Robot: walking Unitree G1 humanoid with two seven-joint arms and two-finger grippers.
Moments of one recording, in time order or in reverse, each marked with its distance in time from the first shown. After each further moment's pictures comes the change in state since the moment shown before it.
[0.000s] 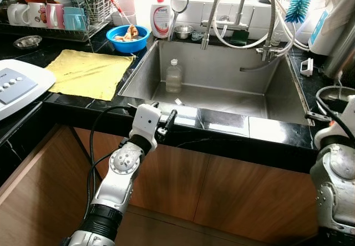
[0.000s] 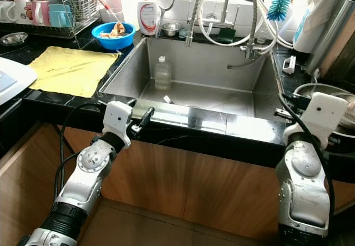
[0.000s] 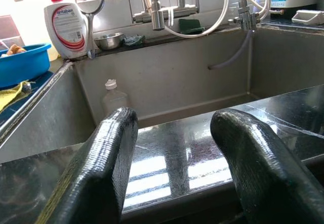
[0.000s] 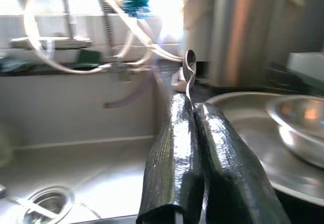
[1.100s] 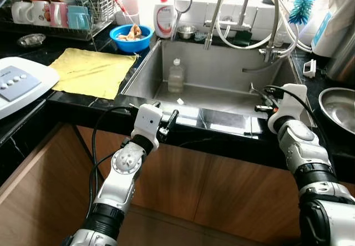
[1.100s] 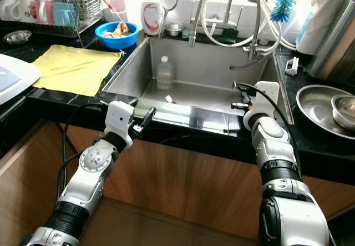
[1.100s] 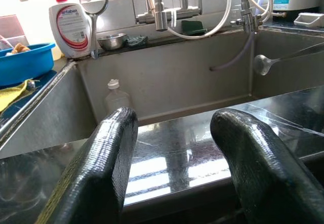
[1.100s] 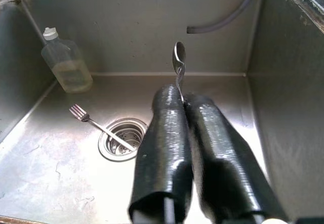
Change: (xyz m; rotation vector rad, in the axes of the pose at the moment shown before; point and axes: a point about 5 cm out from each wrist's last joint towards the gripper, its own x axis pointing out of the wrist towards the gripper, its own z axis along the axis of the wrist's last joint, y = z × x) left arm 0.002 -0.002 -0.002 -0.005 -0.003 0.001; right arm 0.080 0.042 -0.055 0.113 0.286 0.362
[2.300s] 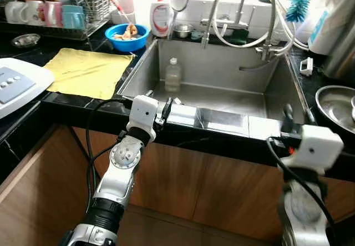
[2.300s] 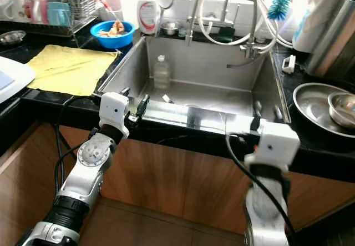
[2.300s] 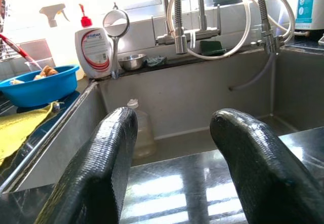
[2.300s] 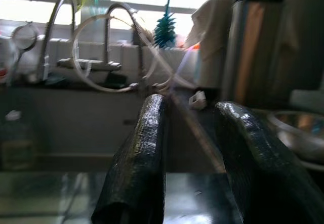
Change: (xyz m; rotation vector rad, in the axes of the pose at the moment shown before) left arm 0.005 0.011 0.013 0.035 -0.070 0.106; right arm -0.152 0.036 -0.012 -0.202 -0.475 -0.327
